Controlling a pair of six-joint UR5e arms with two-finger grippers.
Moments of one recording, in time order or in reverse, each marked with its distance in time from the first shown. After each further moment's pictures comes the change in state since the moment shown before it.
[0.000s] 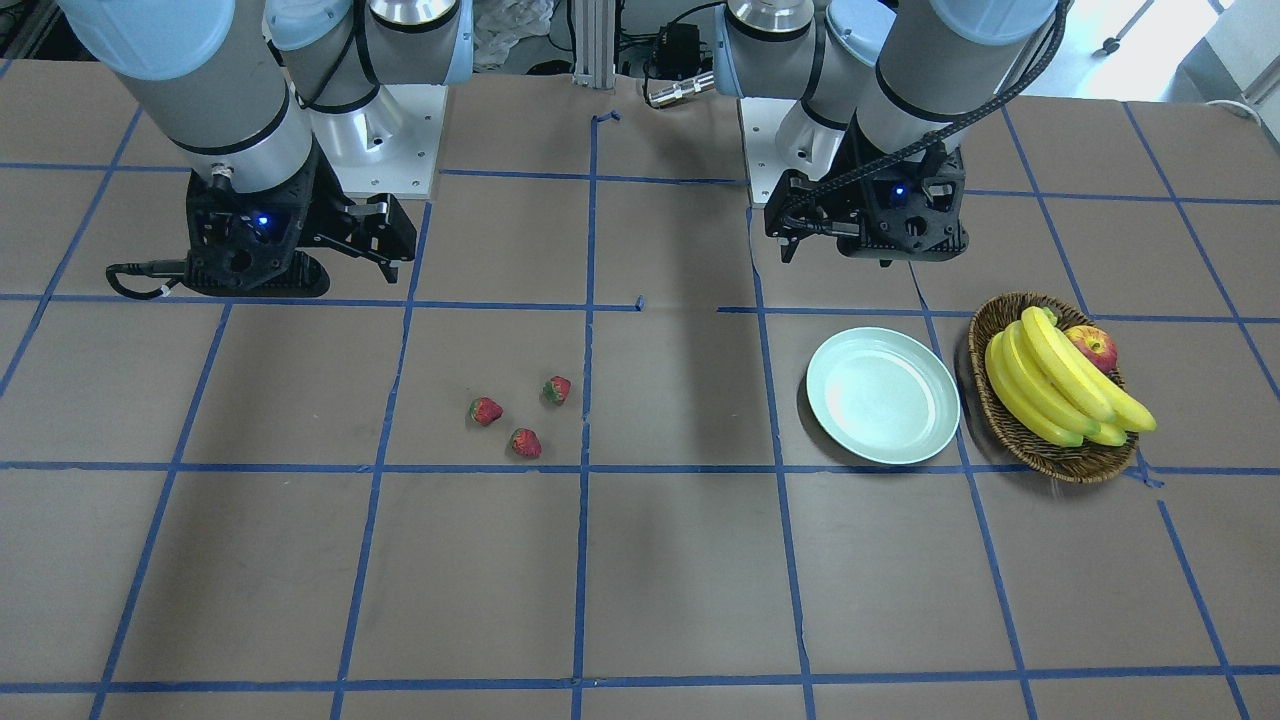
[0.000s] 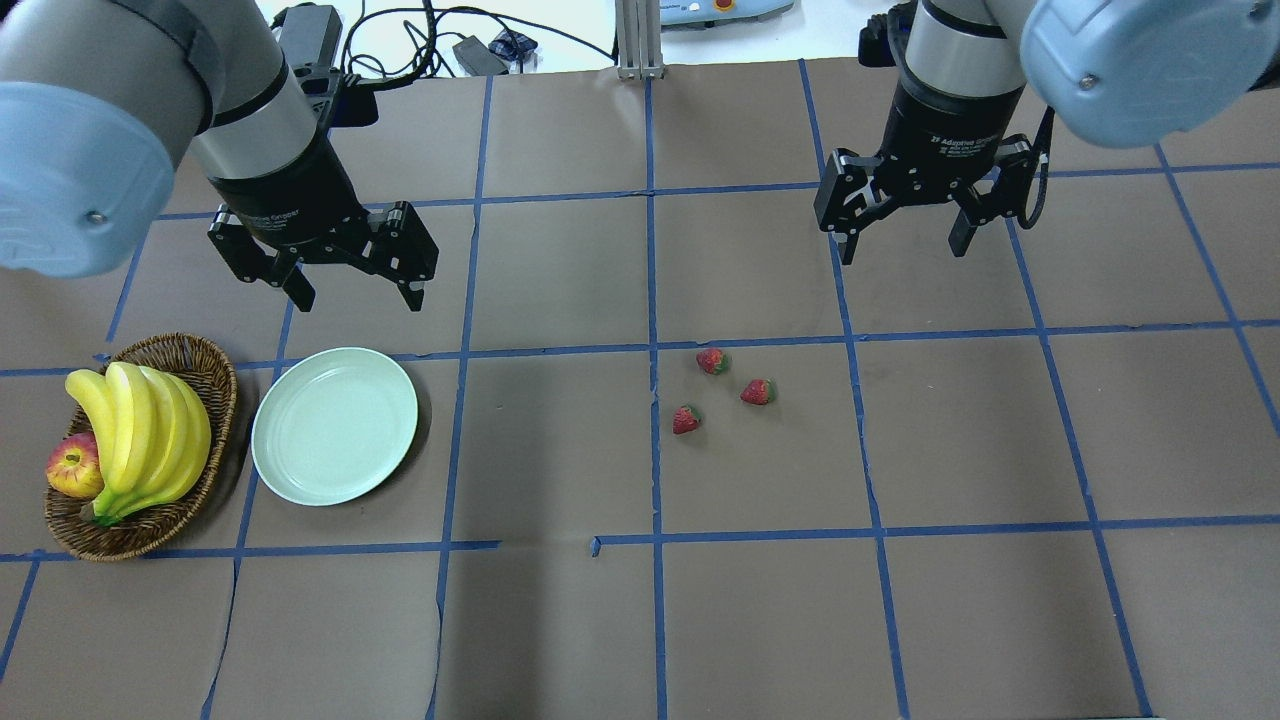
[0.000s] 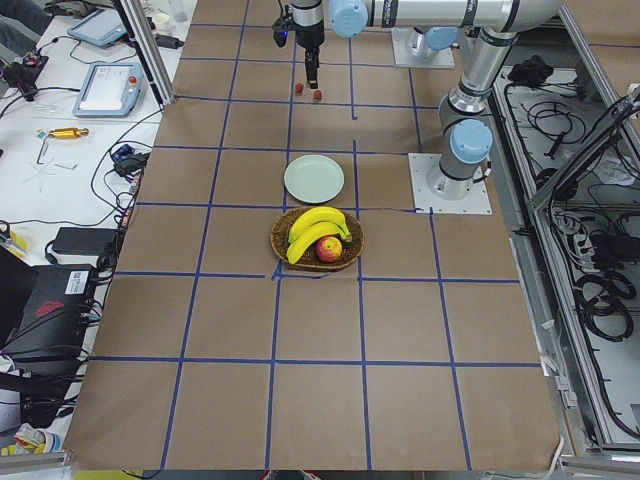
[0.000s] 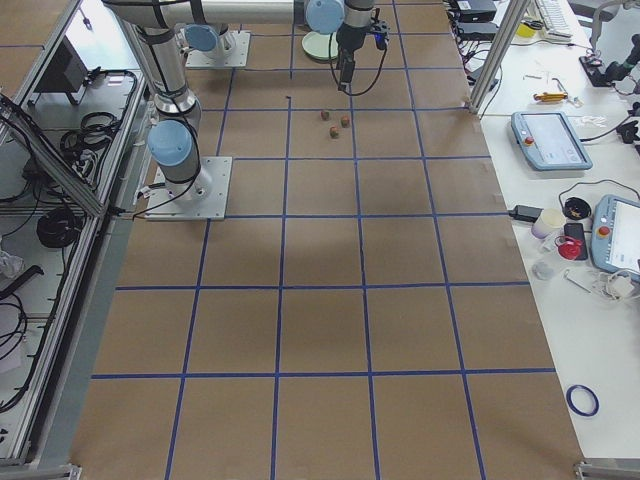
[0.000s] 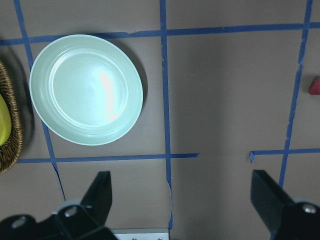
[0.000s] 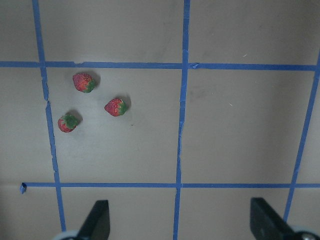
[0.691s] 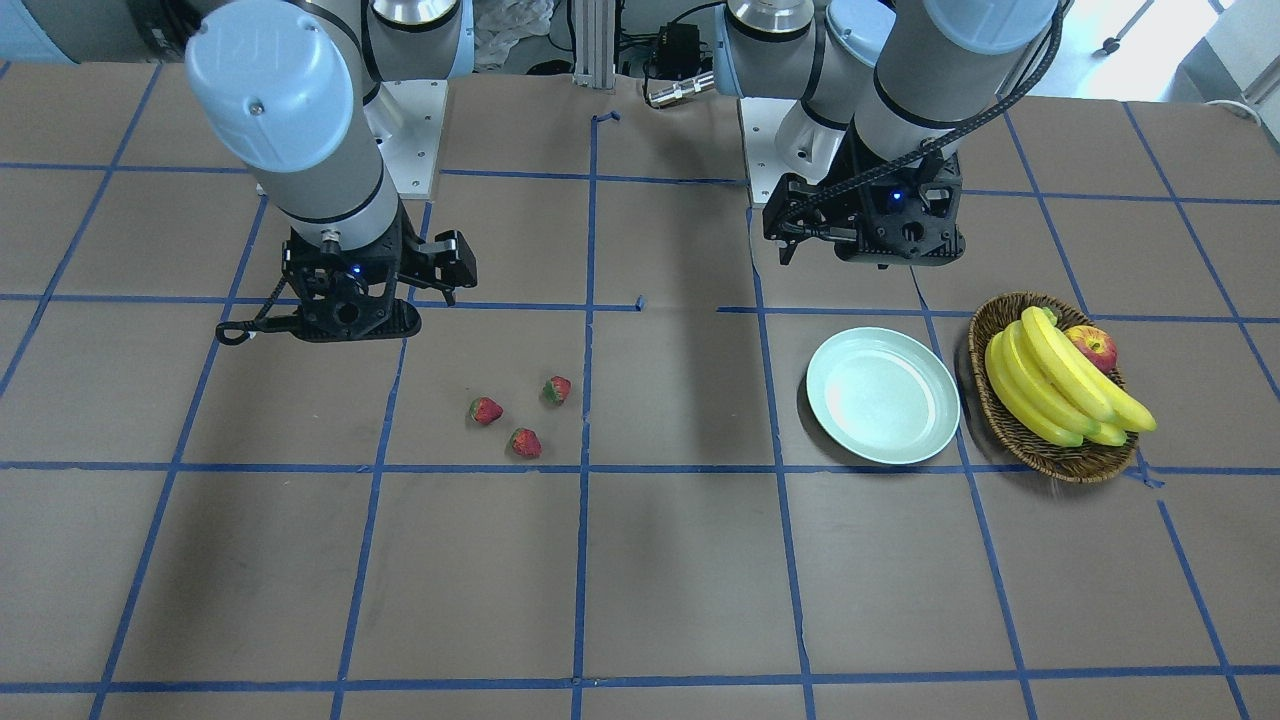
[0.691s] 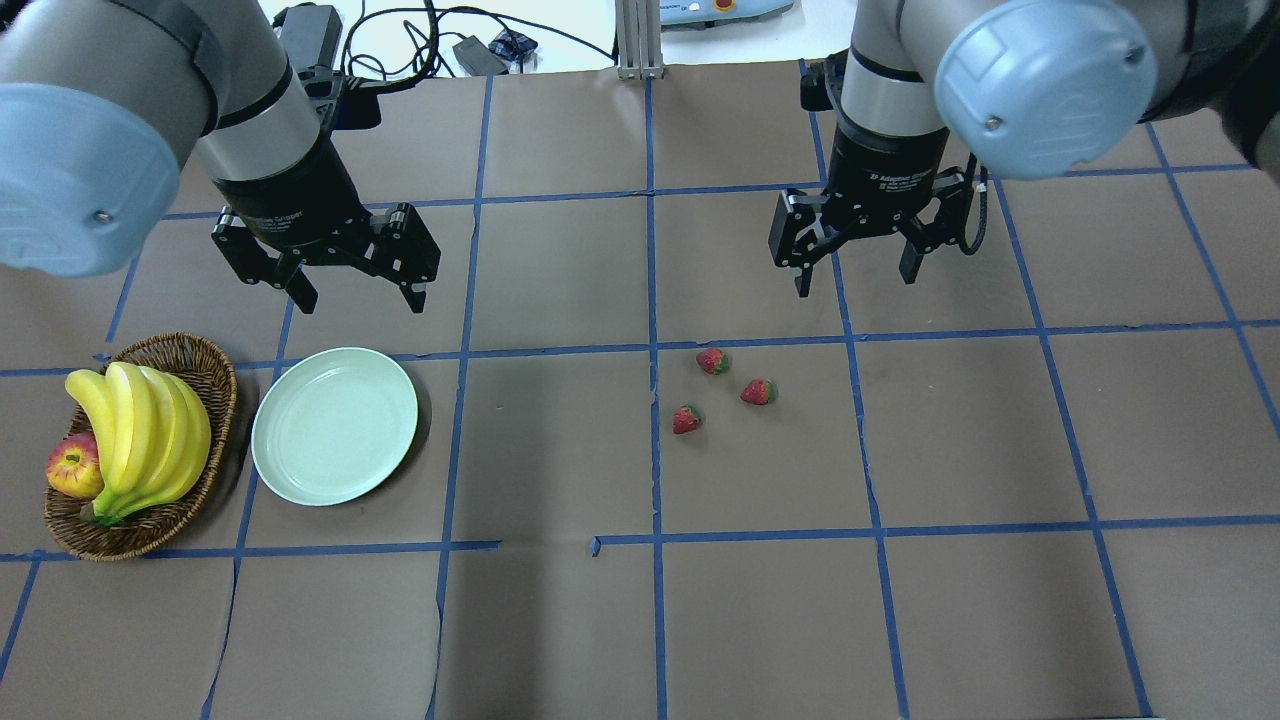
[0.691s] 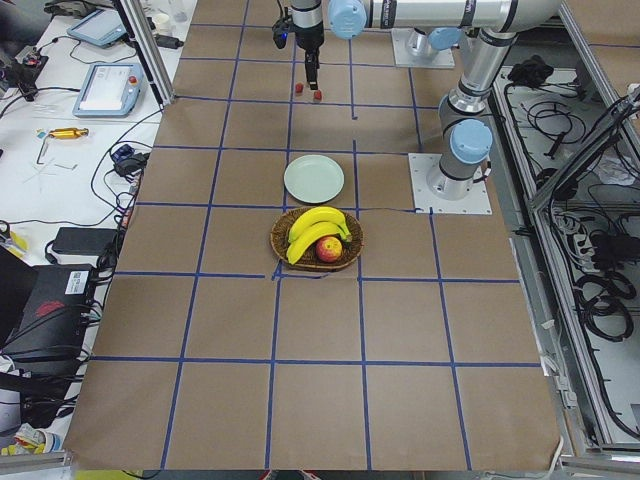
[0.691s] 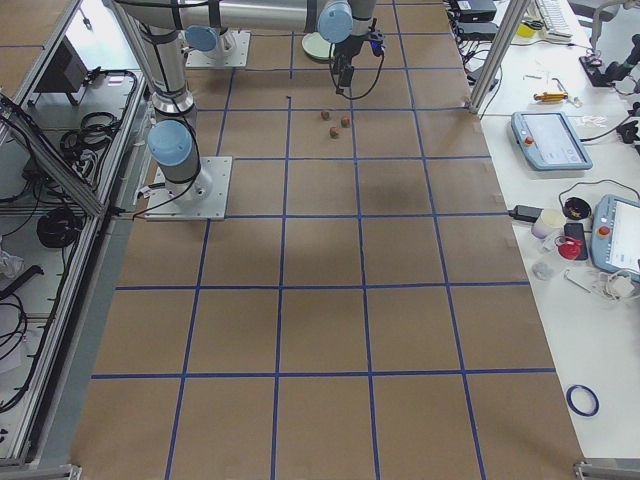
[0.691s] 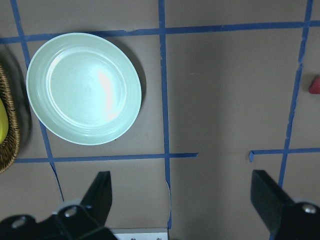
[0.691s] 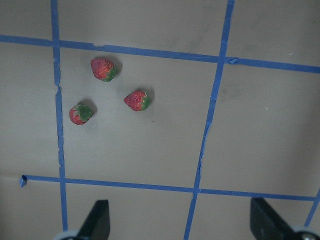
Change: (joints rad) left arm 0.000 -0.005 -0.004 0.000 -0.001 -0.001; right arm 0.084 0.075 0.051 -0.070 0.004 -0.004
